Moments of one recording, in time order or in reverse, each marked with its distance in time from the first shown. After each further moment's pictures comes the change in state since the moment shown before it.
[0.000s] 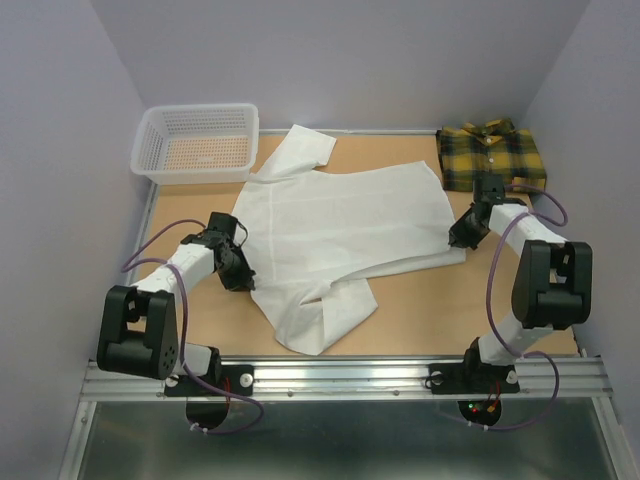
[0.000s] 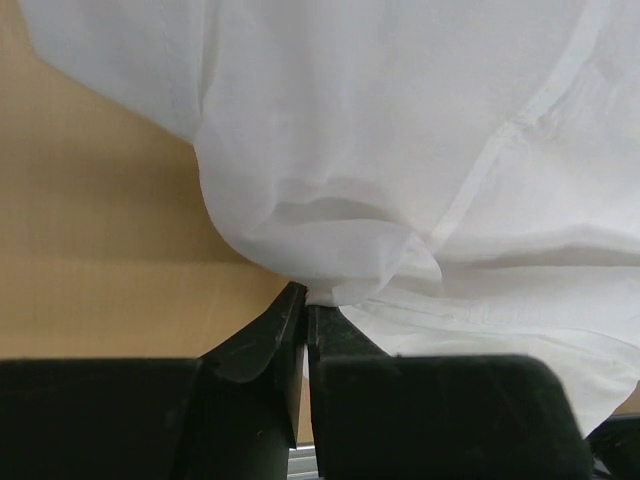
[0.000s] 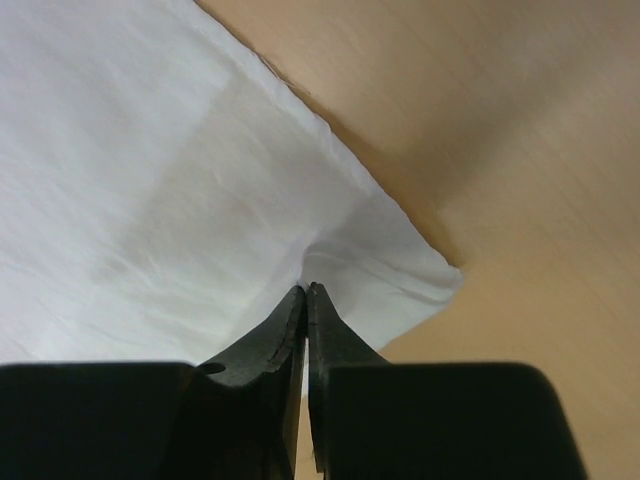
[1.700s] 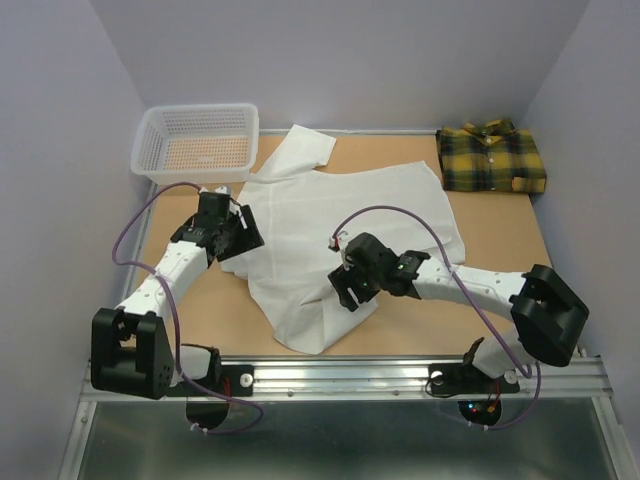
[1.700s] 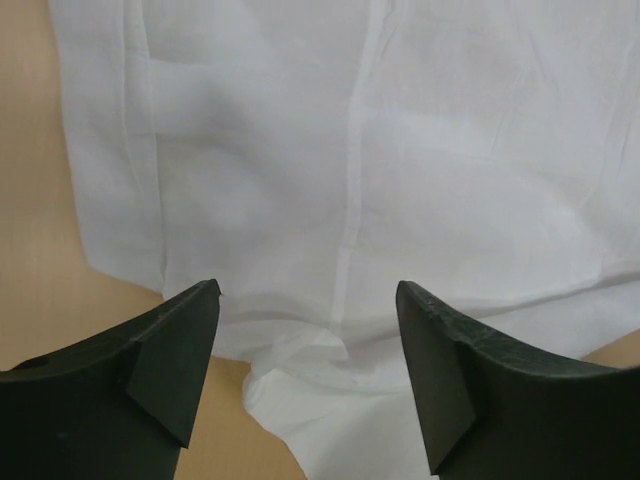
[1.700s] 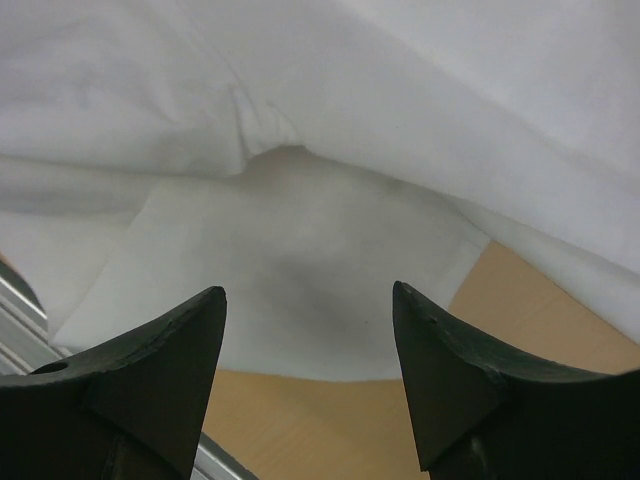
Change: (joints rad) left arm -0.004 -0.081 0.123 0.164 -0.047 0.105; right arm 1.003 -0.154 -0.165 0.234 -0.104 -0.539
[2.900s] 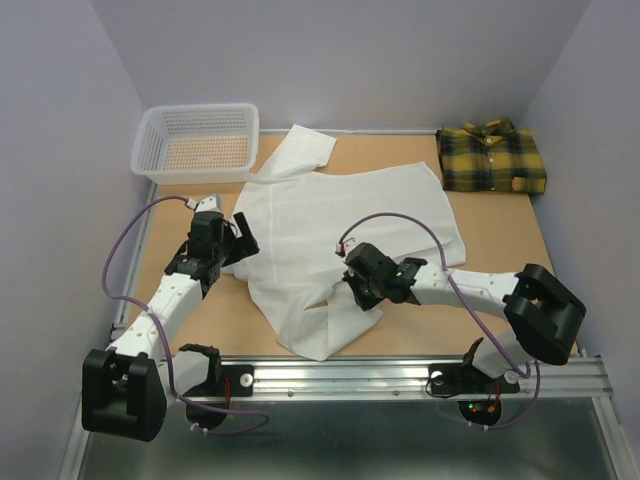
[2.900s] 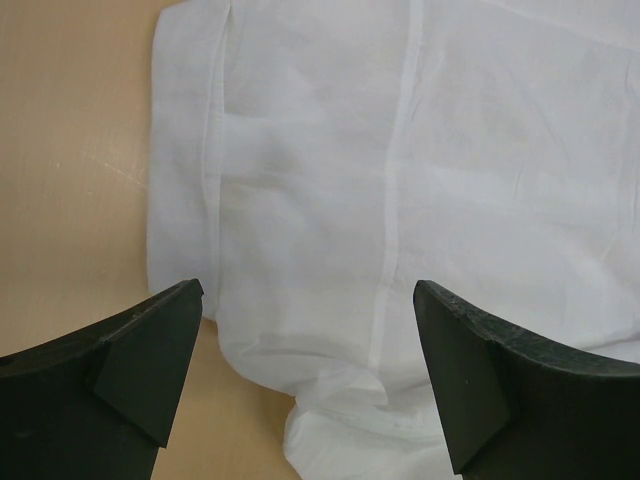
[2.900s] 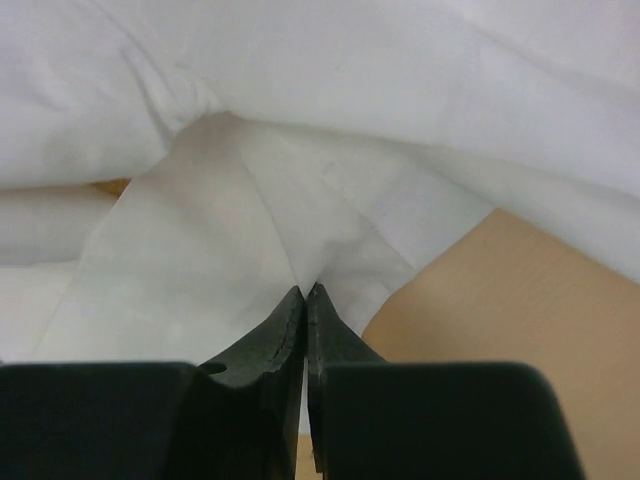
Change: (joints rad) left arm -0.005 -0.217 -0.220 0.204 -0.149 0.028; right arm 0.018 0.051 -0.064 0.035 0.151 0.111
